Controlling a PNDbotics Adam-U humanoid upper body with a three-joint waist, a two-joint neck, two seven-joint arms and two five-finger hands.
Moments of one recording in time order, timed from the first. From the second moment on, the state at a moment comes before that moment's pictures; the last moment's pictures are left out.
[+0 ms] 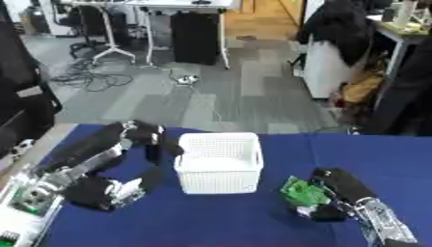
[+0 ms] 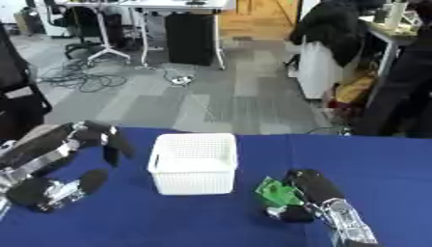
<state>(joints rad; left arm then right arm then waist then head) -0.37 0.51 -0.07 -1.89 -0.28 -0.39 -0.45 -0.62 -0.10 -0.11 -1.02 1.60 -0.26 0.21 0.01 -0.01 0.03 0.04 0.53</state>
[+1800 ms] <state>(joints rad) -0.37 0.51 -0.07 -1.89 -0.29 -0.39 -0.45 -0.70 -0.09 -0.21 -0.89 1.67 -0.16 0.17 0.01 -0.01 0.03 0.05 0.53</state>
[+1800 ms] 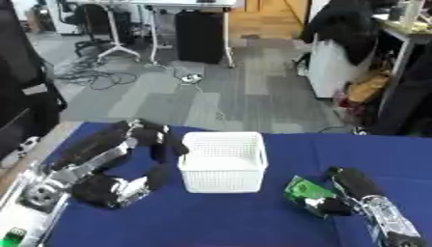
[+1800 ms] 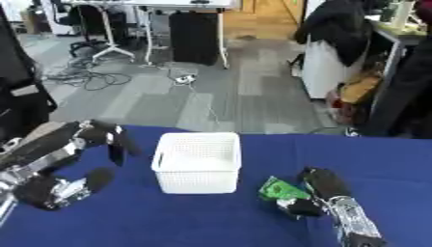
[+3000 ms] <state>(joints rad) -0.37 0.51 -0.07 -1.89 -0.29 -0.39 -0.45 -0.72 -0.10 -0.20 -0.81 1.72 -0.13 0.07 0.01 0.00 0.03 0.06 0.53</state>
